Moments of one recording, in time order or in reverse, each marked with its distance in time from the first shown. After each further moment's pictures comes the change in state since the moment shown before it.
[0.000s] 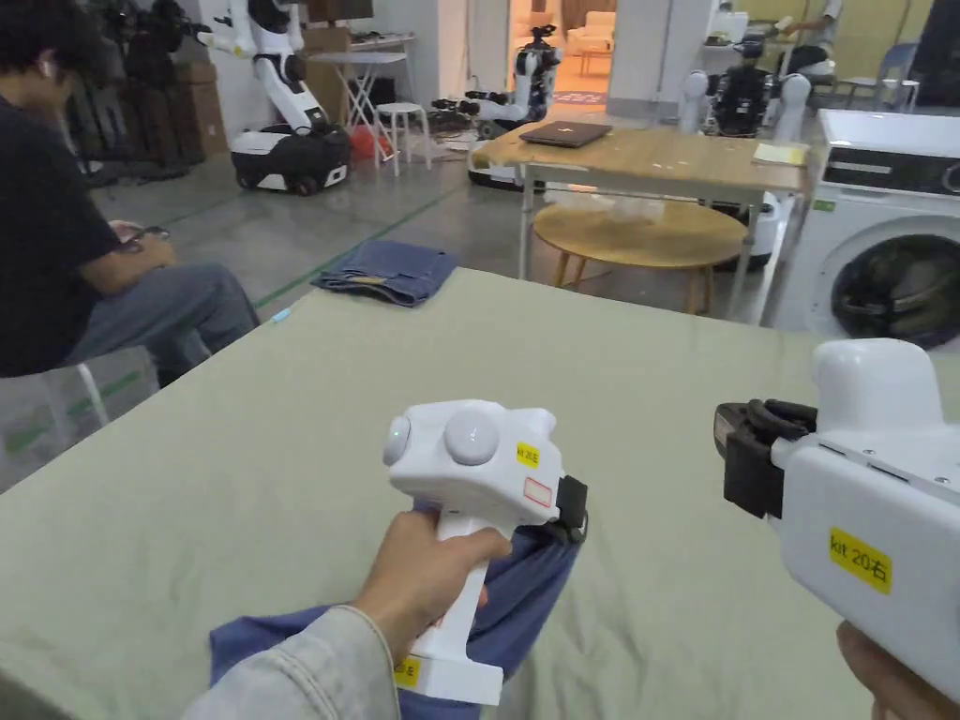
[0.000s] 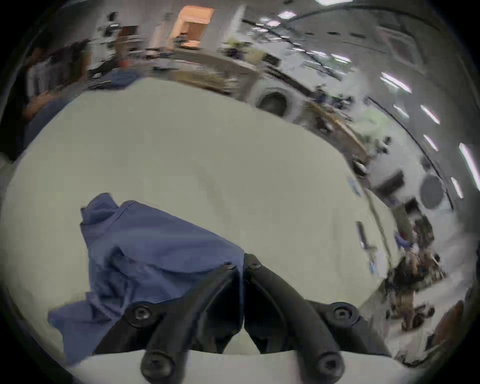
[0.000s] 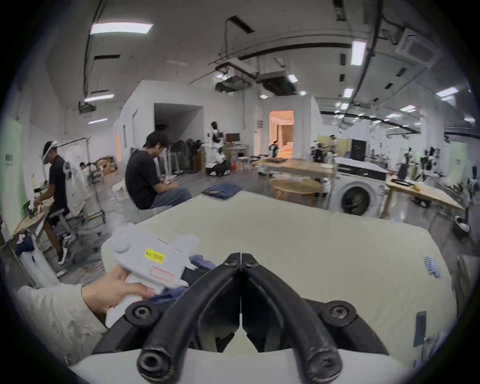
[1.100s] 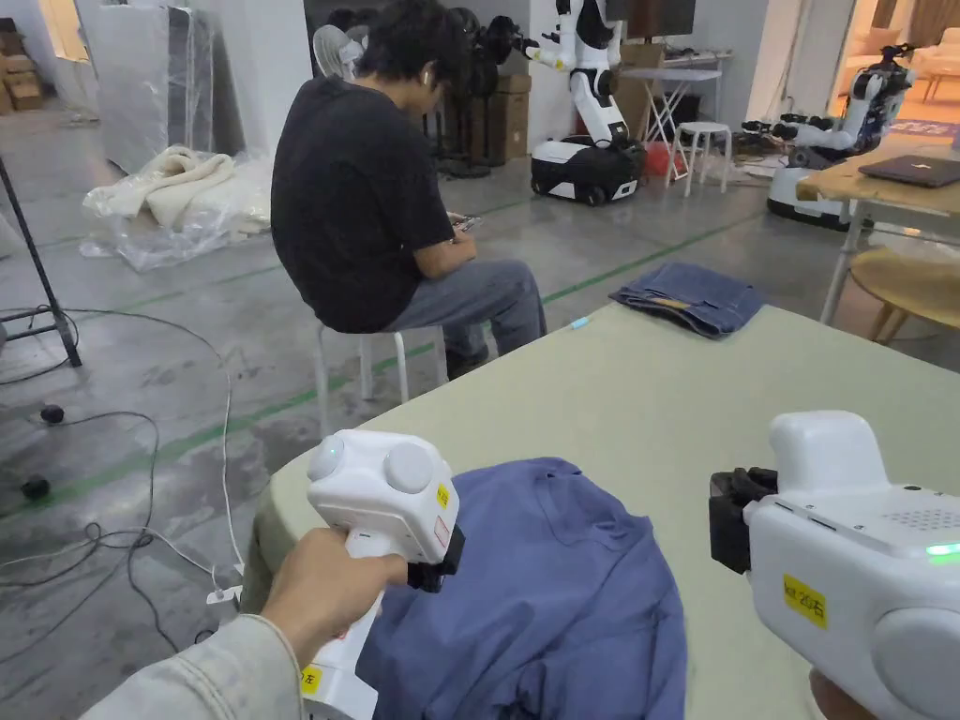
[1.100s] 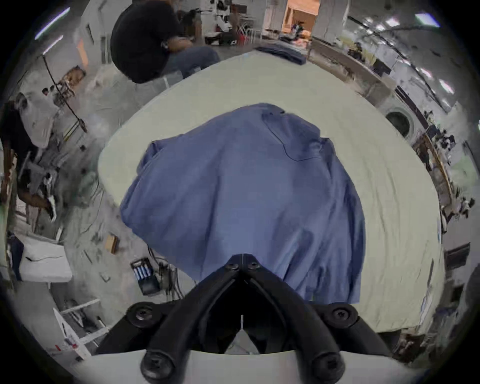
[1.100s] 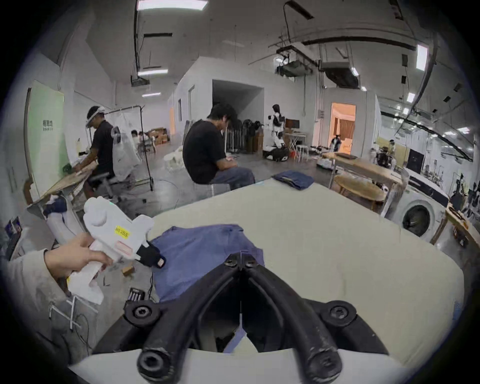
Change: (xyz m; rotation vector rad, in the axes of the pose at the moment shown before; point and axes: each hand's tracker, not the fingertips) left arm -0.282 -0.138 0.226 -0.067 0.629 0.469; right arm -0.209 -0.015 -0.134 -0.152 0.368 0.193
